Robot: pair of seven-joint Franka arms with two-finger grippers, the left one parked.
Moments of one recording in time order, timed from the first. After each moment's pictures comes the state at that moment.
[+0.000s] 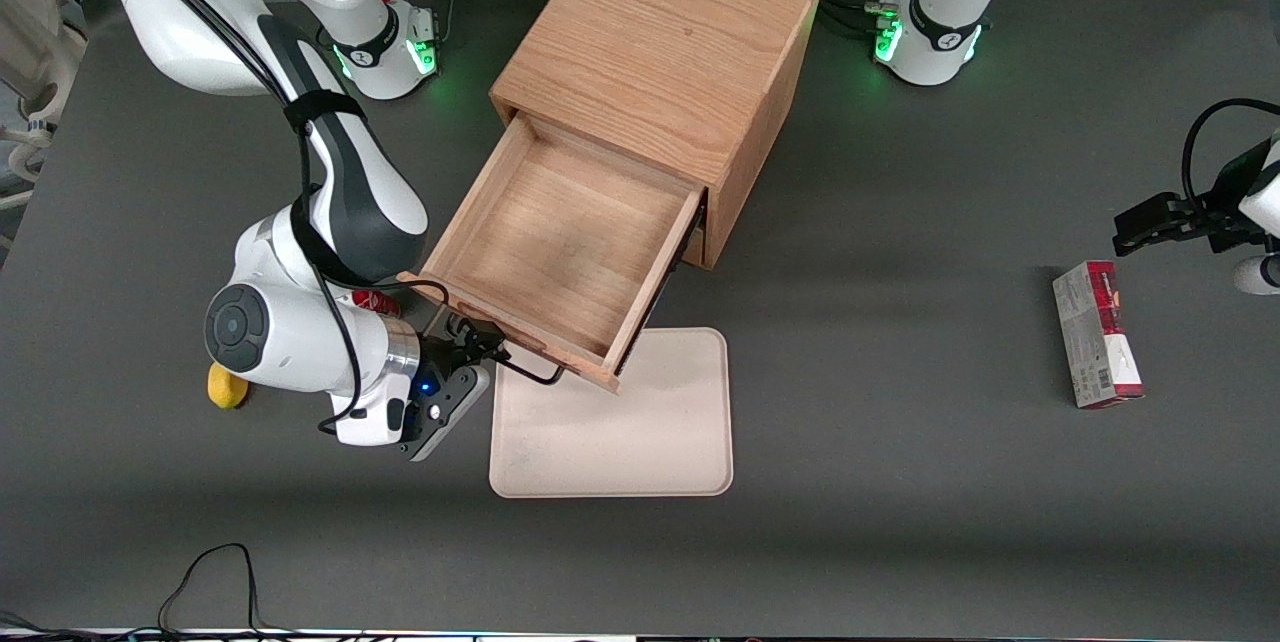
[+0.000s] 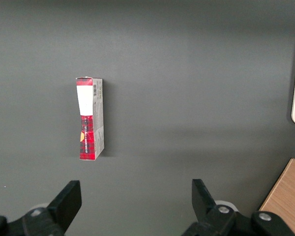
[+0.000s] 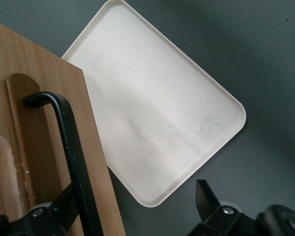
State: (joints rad) arm 0.20 0.64 0.17 -1.31 0.22 1.98 -0.51
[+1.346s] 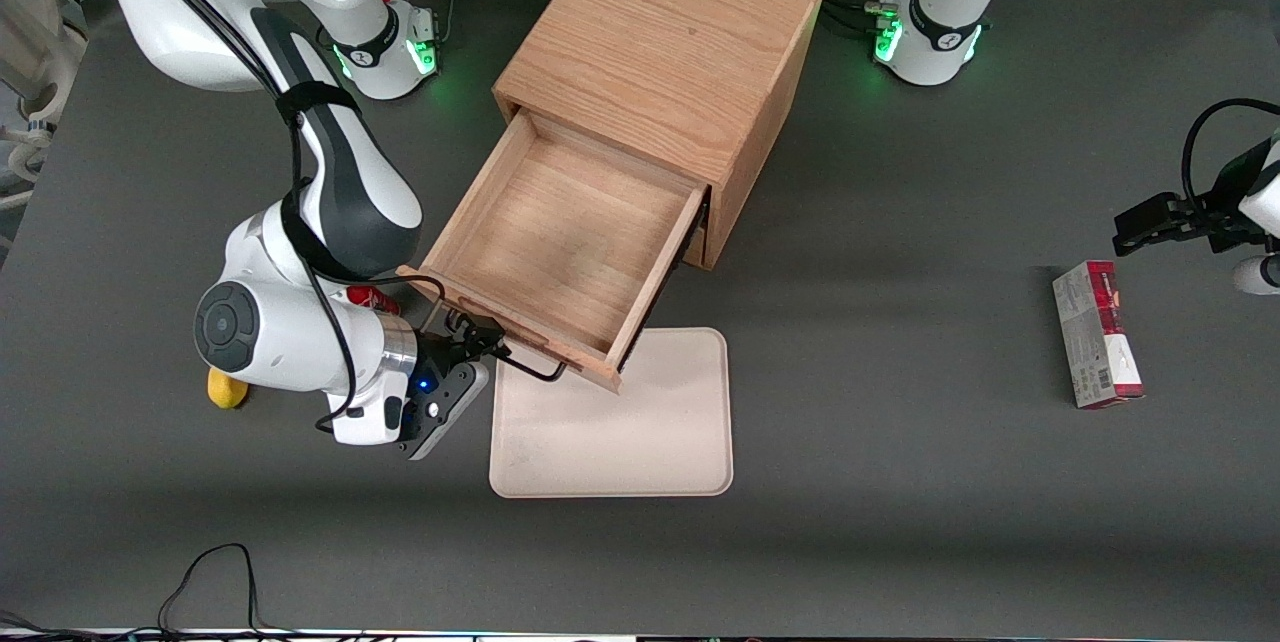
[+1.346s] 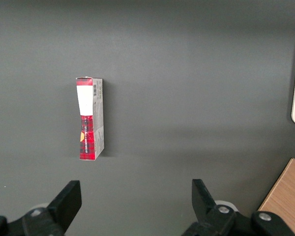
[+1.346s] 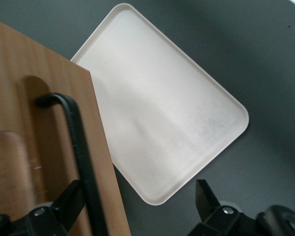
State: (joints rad) arm 0.19 0.64 0.18 -1.26 0.22 1.93 -0.51
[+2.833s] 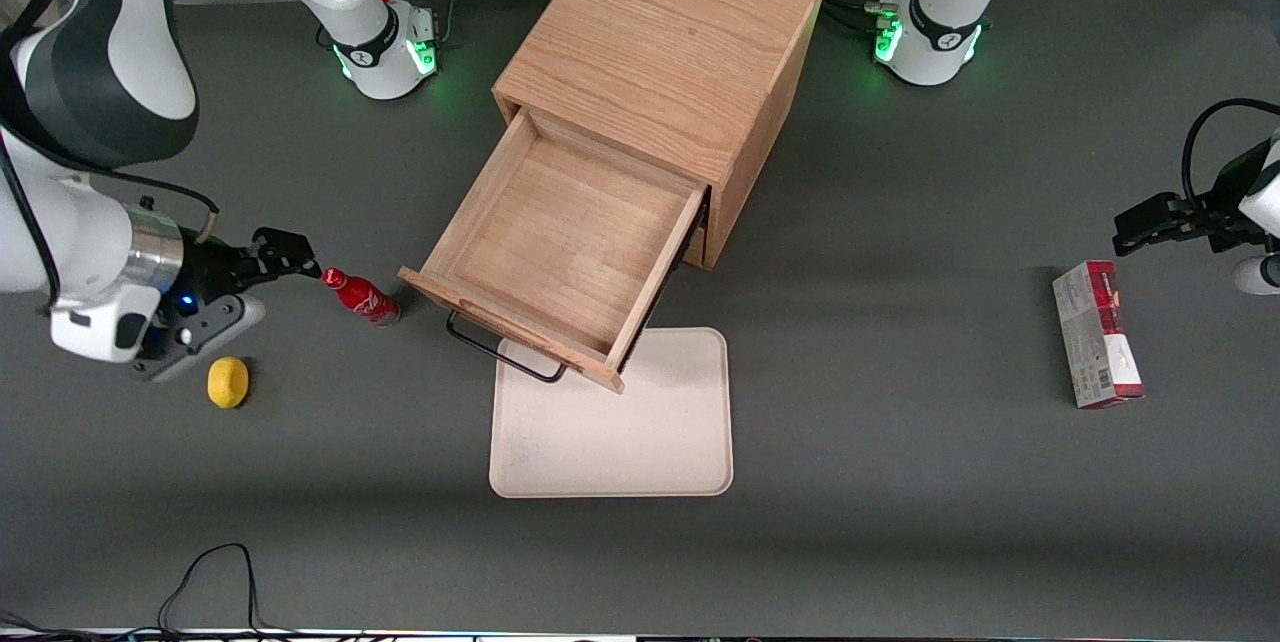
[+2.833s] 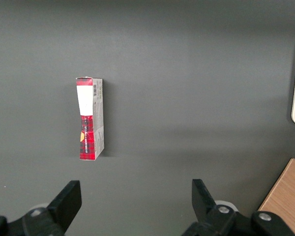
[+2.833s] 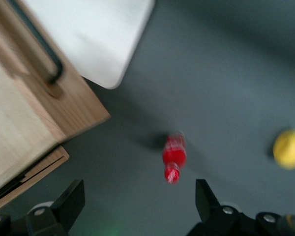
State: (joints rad) arm 0.12 0.23 0.00 -1.48 0.10 1.55 -0.27
